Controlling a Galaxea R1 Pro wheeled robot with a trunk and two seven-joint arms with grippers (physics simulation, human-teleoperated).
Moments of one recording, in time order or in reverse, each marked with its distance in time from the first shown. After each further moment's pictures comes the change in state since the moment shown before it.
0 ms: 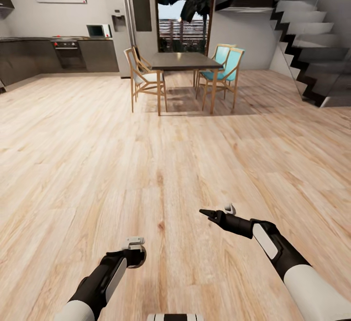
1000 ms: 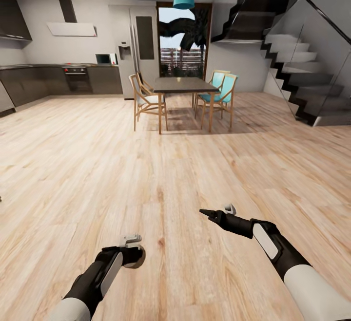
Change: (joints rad) left arm -0.005 0.027 0.004 -0.045 0.098 0.089 0.002; right arm 0.000 -0.001 0.000 0.000 0.000 -0.002 0.001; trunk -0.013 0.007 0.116
